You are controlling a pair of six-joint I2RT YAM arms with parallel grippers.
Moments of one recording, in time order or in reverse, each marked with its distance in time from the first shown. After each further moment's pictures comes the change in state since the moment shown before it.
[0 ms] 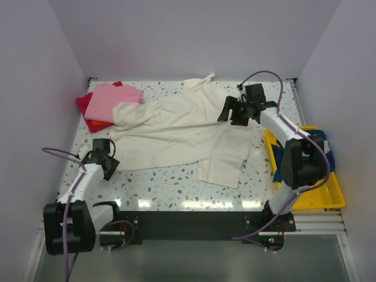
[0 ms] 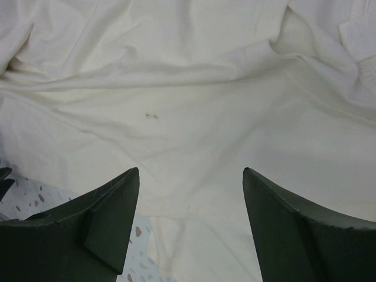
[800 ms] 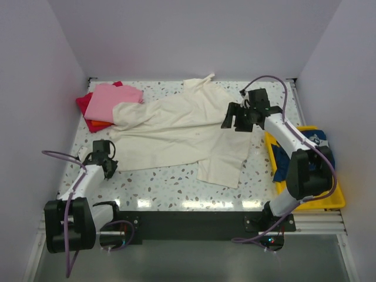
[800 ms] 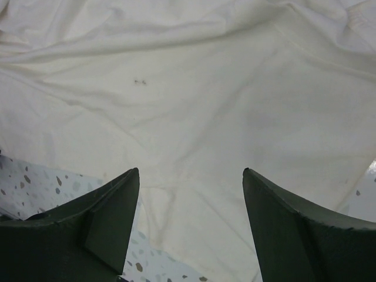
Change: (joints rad) left arm 0.013 0.021 -0.047 0.092 0.009 -0.034; right arm 0.000 -0.107 -0.086 -0.058 0.017 -0.035
